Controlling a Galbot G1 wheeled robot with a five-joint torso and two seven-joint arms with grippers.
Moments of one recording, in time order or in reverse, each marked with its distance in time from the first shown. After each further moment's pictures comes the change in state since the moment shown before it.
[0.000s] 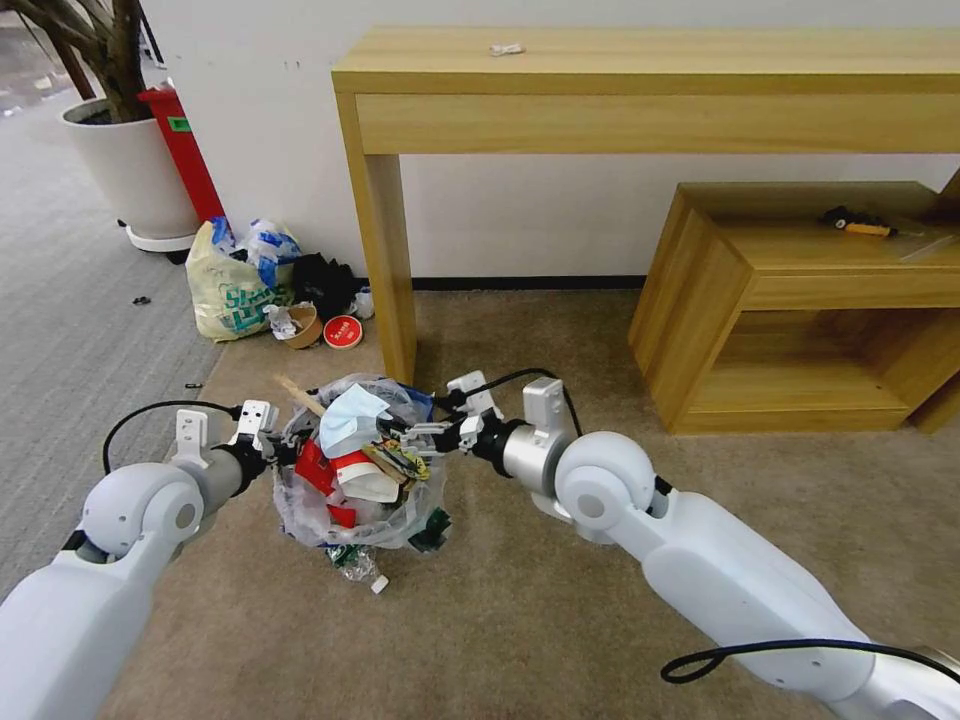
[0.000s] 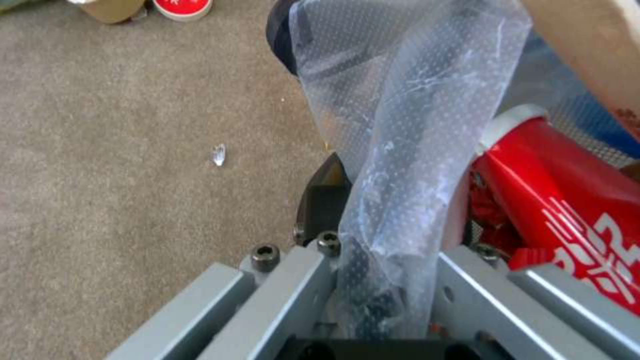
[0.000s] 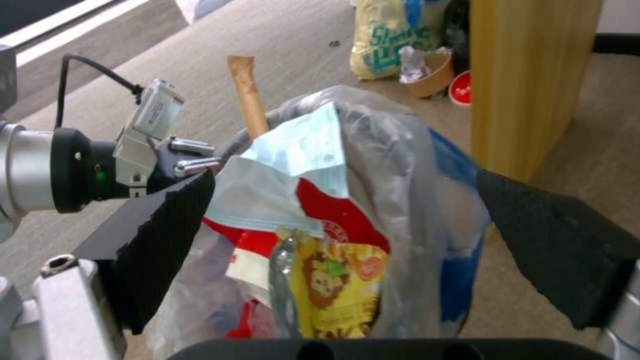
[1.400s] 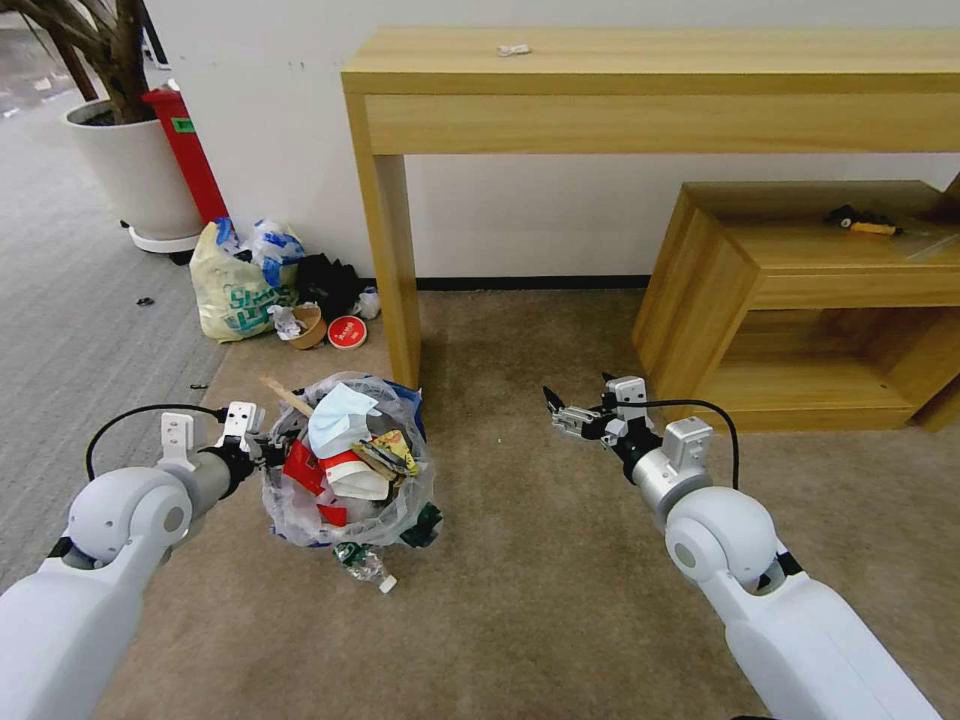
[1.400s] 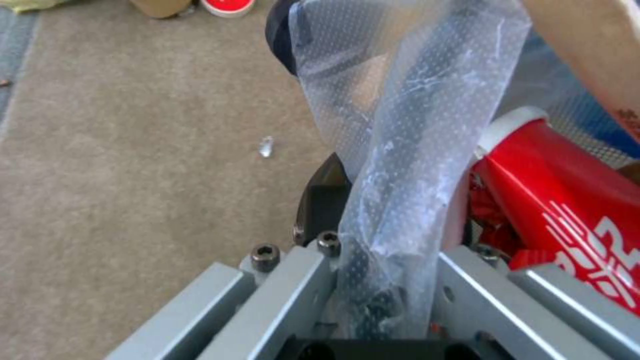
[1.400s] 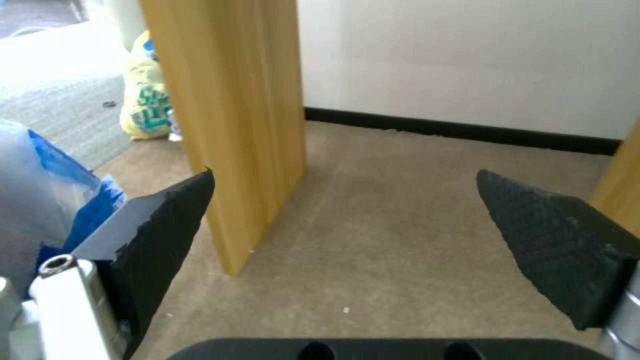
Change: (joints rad) left arm 0.026 -0.004 -0.044 -0.001 0.002 0.000 -0.009; right arm -0.454 0.034 0.483 0.036 -0.523 0.148 -0.045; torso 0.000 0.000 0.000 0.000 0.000
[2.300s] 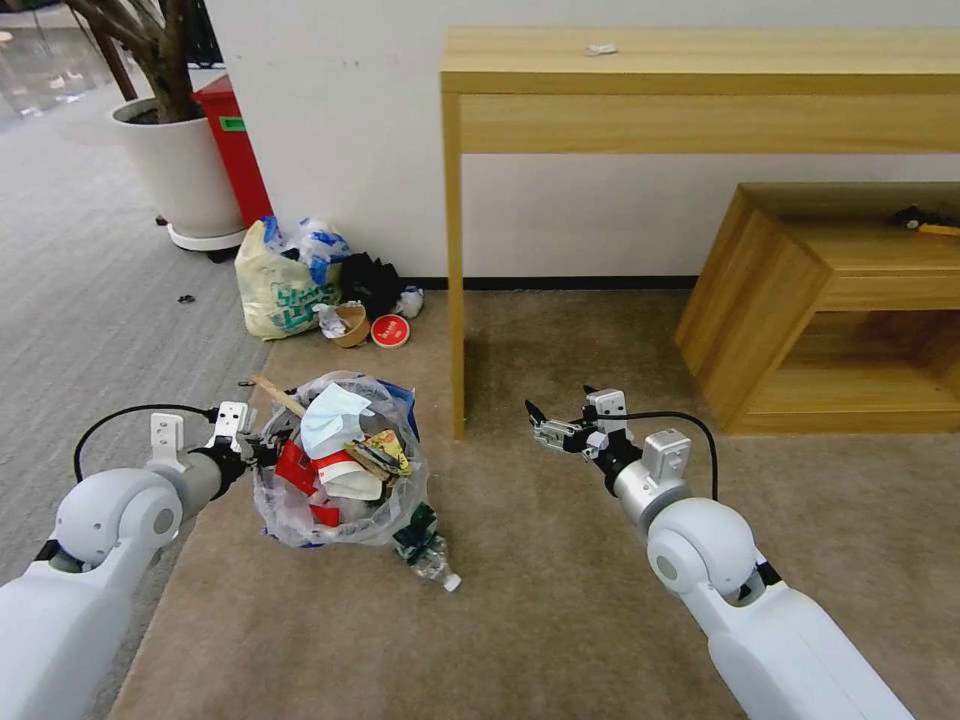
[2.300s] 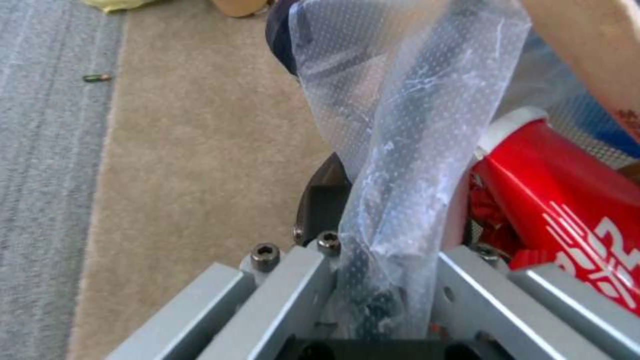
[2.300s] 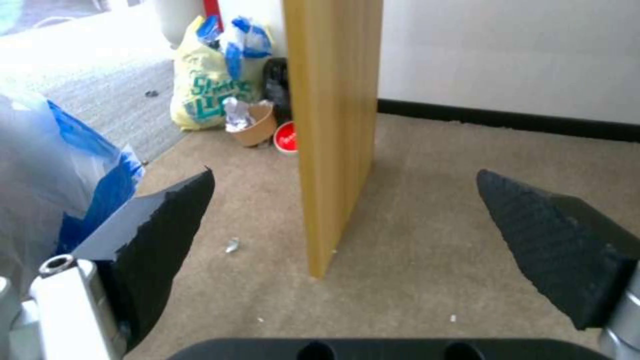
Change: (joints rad) left arm 0.020 0.012 -0.025 -0.012 -0.005 0.000 0.001; right arm -0.011 0.023 -0.042 -0.003 -0.018 -0.003 0.003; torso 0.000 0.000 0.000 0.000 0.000
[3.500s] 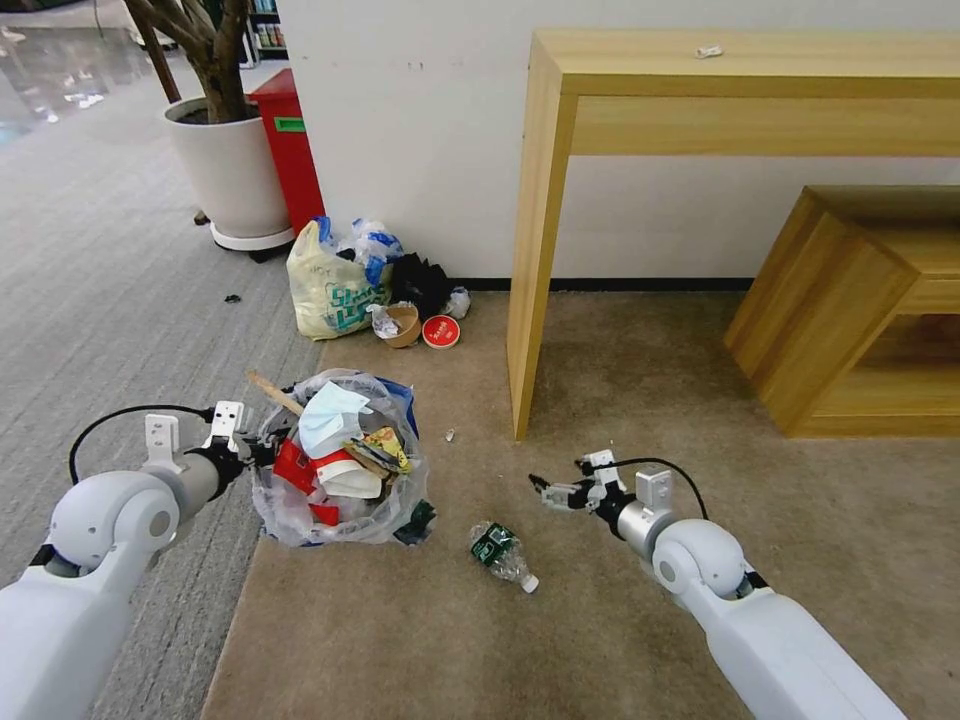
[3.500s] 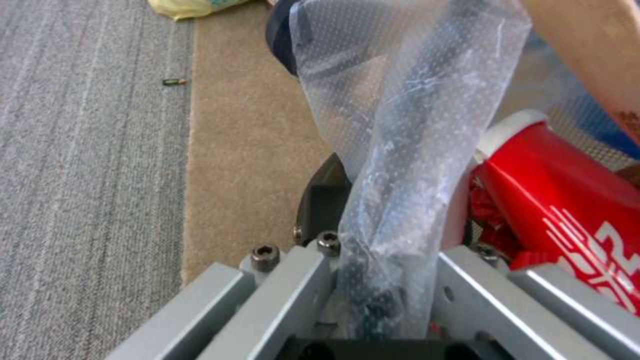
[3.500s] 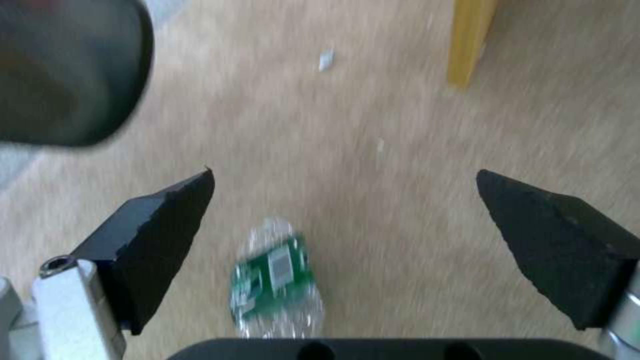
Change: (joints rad) left arm 0.005 -0.011 -0.012 -0.019 -0.007 0.000 -0.009; right arm 0.062 -0.025 -0.066 -0.417 0.111 -0.072 -0.298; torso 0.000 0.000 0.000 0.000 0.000
